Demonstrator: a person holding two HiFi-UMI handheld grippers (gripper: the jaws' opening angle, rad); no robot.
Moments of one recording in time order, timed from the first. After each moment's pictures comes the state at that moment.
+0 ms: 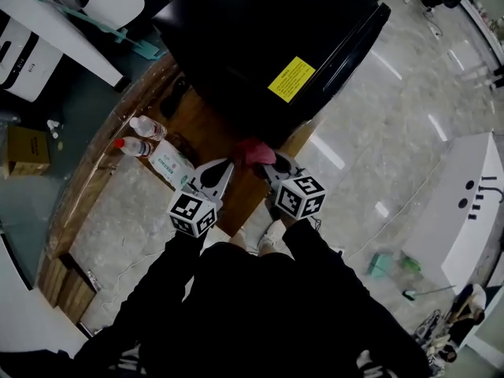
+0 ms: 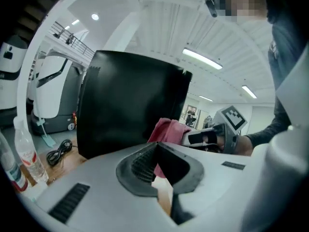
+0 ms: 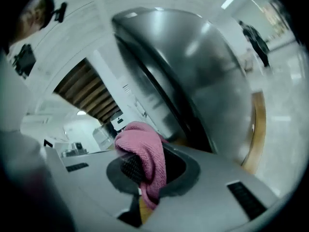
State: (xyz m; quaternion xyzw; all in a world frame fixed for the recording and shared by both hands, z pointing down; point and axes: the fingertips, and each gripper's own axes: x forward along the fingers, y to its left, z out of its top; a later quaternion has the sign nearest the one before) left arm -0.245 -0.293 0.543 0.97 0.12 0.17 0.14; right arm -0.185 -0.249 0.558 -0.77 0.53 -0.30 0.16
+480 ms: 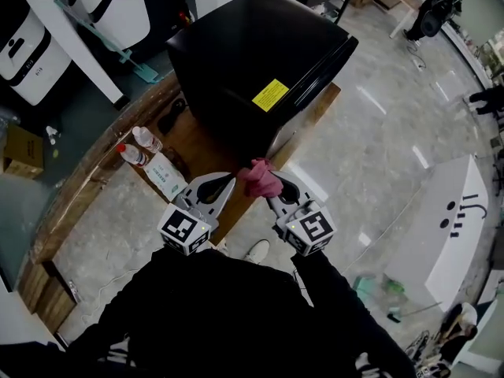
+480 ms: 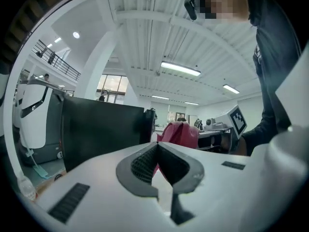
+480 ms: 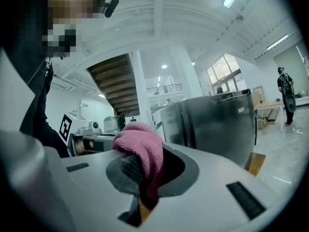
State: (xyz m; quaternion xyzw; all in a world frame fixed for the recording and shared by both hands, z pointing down) left arm -0.268 -0.214 0.398 0.98 0.17 0.07 0.06; right arm -0.228 -0.162 0.398 -0.79 0.61 -0.11 0.02
